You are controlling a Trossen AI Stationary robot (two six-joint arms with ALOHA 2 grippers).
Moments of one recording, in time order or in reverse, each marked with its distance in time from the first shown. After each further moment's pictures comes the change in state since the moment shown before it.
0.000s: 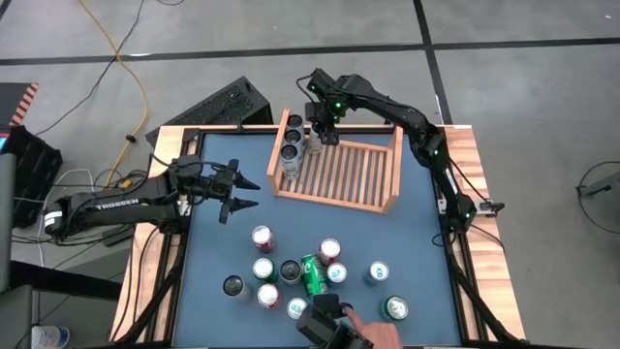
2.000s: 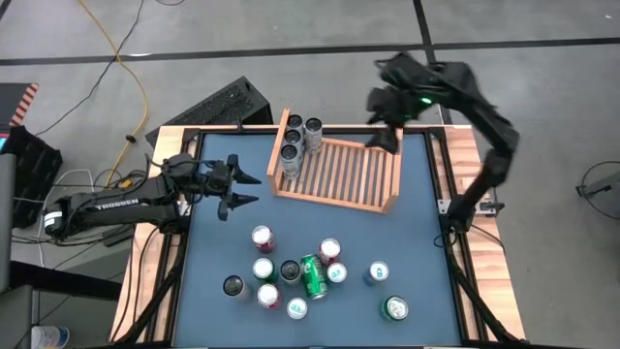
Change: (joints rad) left arm 0.000 0.000 0.000 0.165 0.014 -0.066; right arm 0.104 -0.637 -0.116 -0.376 -0.155 0.441
